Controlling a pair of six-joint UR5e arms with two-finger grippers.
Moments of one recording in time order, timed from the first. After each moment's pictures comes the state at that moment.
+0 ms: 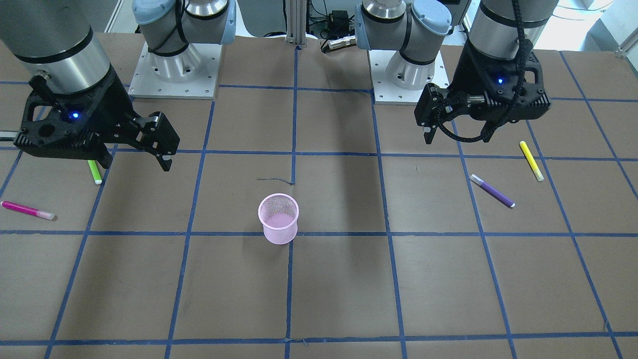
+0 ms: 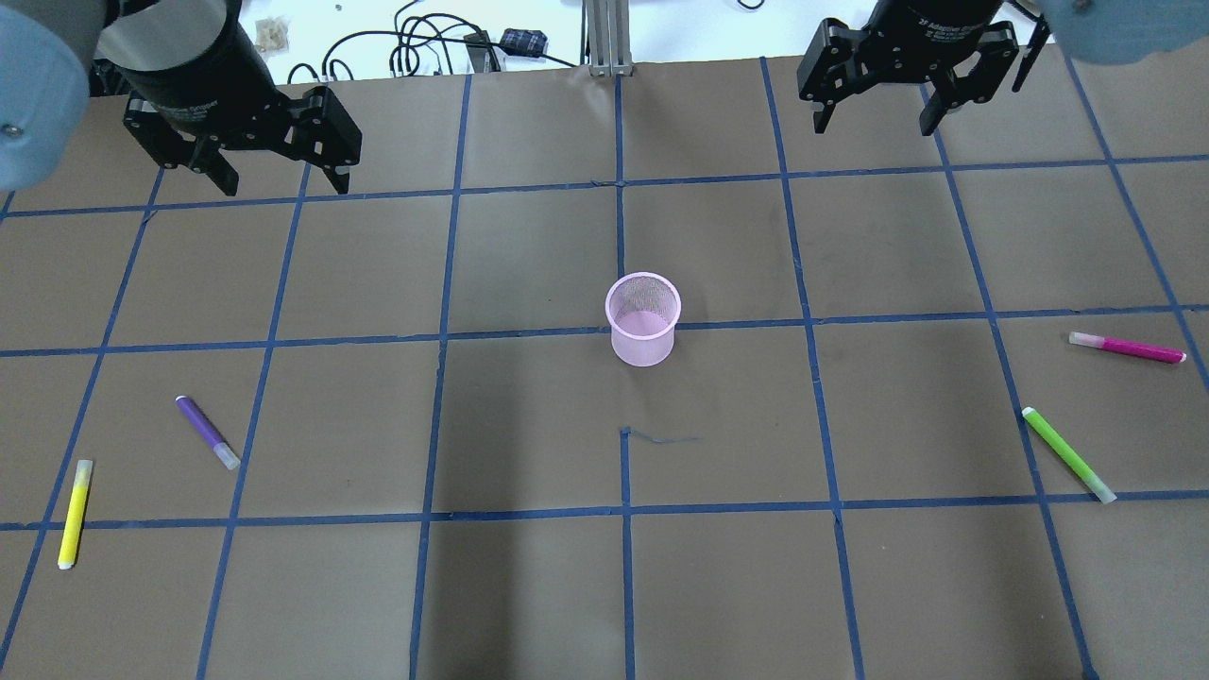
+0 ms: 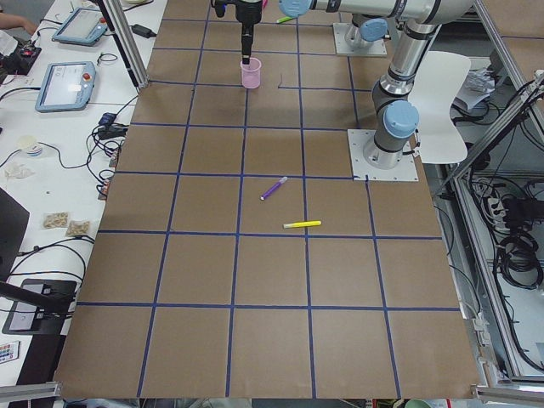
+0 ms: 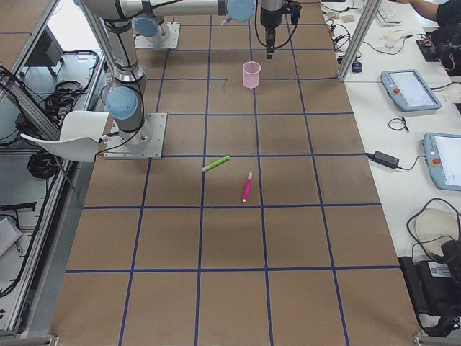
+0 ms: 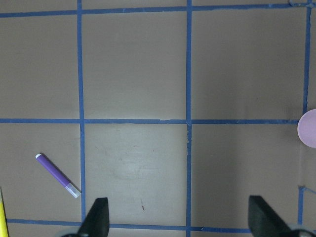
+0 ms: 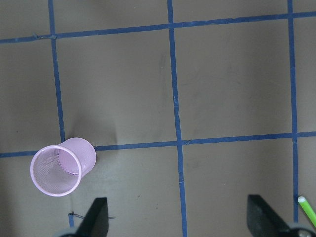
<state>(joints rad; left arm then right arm) -1.56 -1.62 -1.46 -1.53 1.63 0.01 1.58 -1.42 1.39 -1.62 -1.54 0.07</state>
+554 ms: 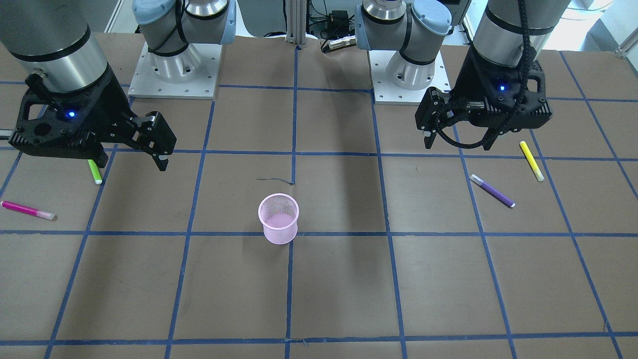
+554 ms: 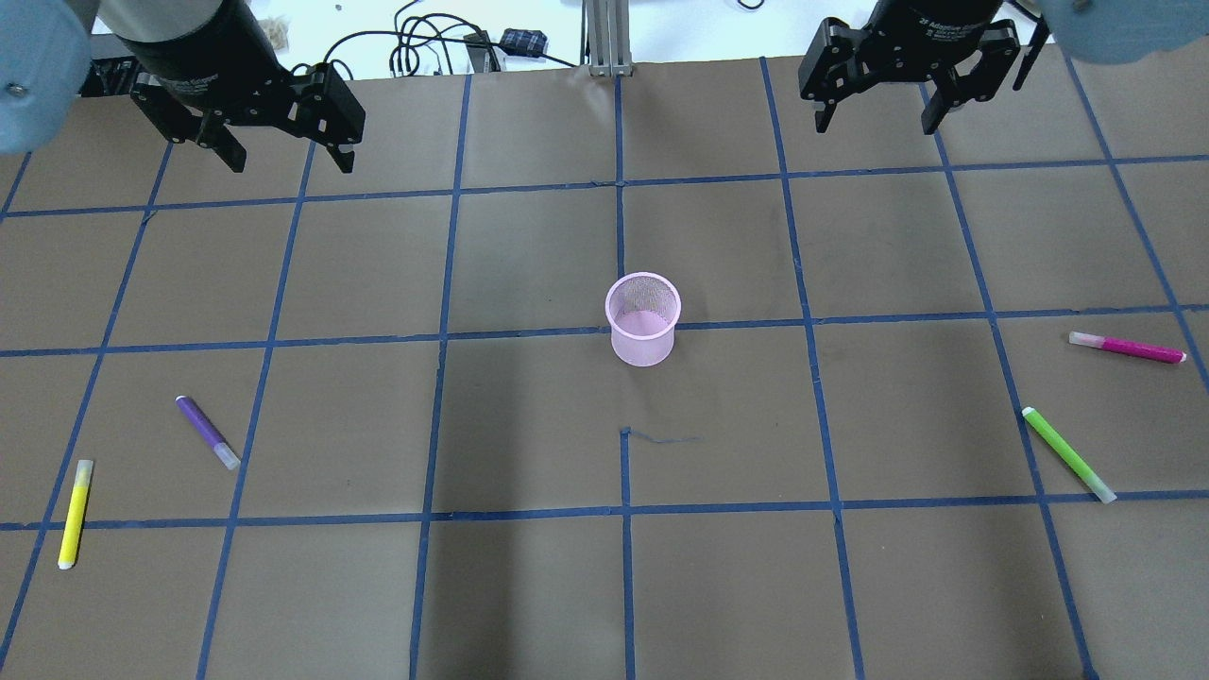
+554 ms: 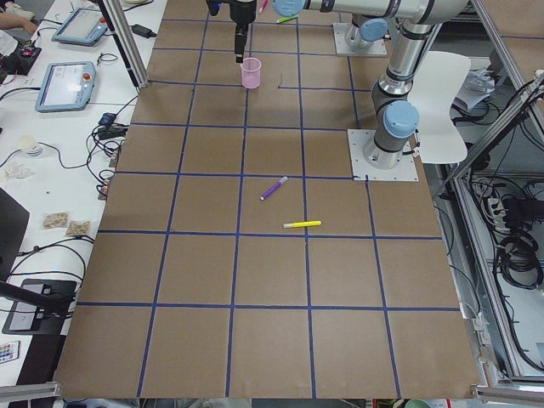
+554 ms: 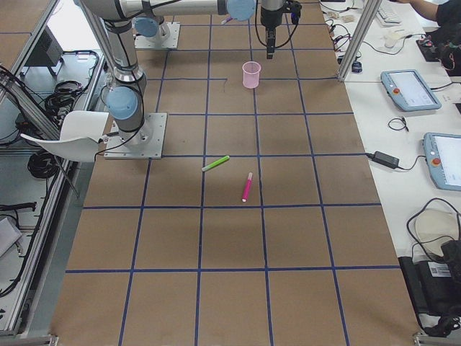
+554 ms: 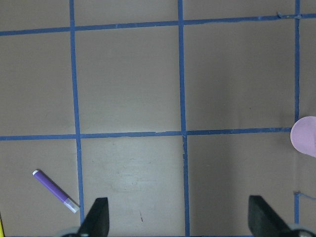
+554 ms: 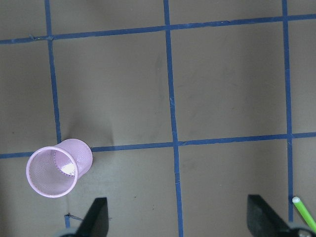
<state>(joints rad) -1.56 -1.63 -1.45 -1.53 1.62 0.07 1.57 -1.42 1.39 -1.62 -1.55 0.05</state>
